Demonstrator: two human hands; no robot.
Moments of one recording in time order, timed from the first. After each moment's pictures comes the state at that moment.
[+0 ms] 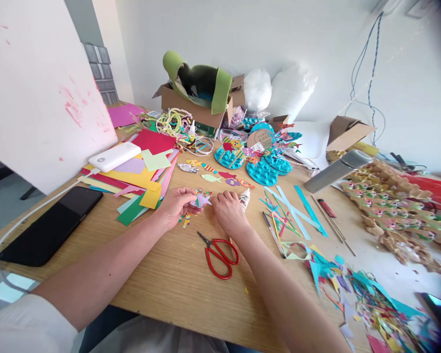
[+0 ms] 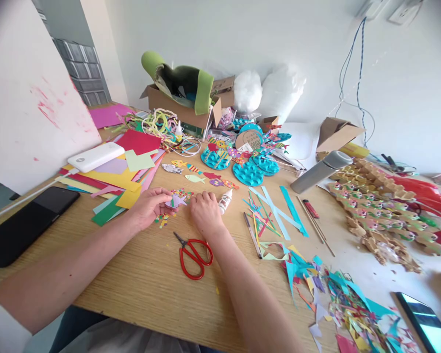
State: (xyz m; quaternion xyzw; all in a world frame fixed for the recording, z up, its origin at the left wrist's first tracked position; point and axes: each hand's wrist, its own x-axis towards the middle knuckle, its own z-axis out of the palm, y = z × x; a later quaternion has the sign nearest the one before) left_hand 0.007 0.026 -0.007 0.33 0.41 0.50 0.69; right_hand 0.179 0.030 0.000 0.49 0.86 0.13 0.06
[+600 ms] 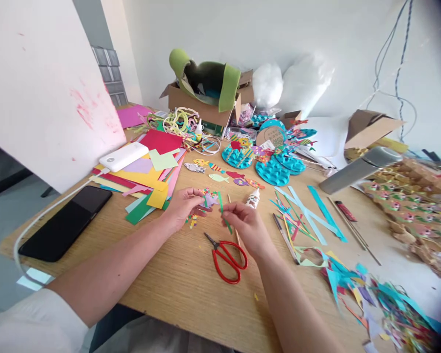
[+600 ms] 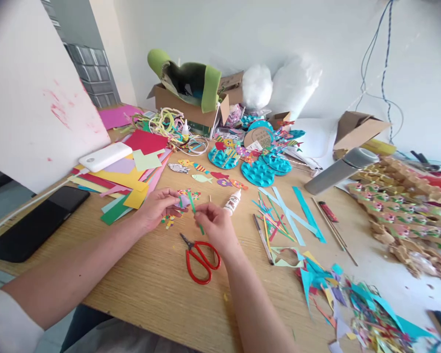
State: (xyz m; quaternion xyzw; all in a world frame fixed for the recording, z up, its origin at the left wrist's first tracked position) left_hand 0.012 0.025 -0.010 0.35 0.44 0.49 0.66; right_hand 0.187 -0.004 0.006 0.51 0.57 -0.50 -0.40
